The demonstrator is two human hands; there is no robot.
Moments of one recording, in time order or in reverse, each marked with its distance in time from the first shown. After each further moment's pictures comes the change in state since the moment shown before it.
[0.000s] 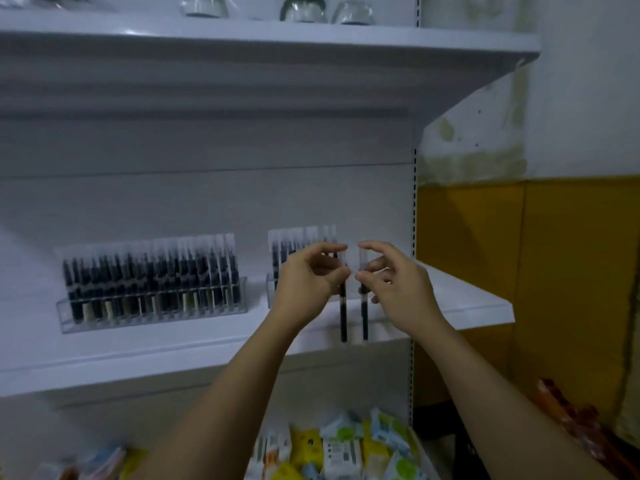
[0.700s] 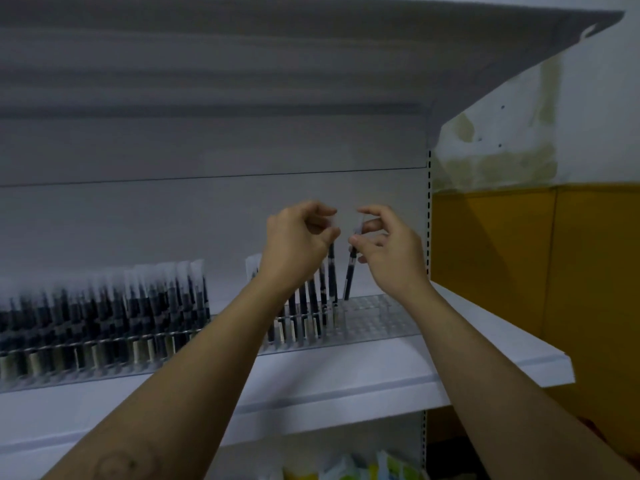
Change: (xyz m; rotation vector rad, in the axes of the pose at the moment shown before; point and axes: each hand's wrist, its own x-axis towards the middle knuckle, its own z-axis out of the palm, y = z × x) left_hand 0.140 -0.011 0.000 0.406 0.203 0.288; right_hand 0.142 0.040 0.019 0.058 0.132 -0.077
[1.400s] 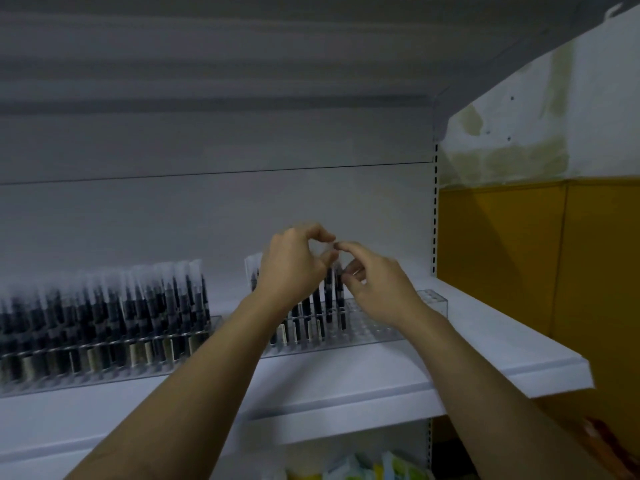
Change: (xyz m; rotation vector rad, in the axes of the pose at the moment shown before) left_hand -0.012 -0.025 0.008 0.214 -0.139 -0.075; right_hand -0.017 0.030 0.019 -0.353 -0.340 -0.050
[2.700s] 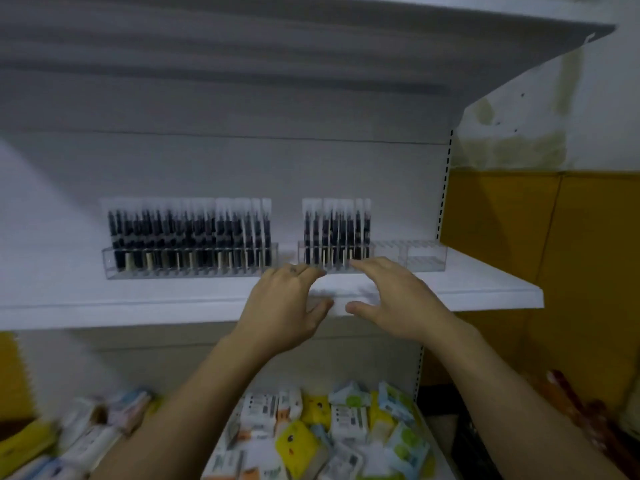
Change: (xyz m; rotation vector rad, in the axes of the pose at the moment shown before) left_hand -0.193 -0.007 -0.091 0.354 -0.189 0.133; right_hand -0.148 -0.102 -0.005 -0.358 -0.242 -0.034
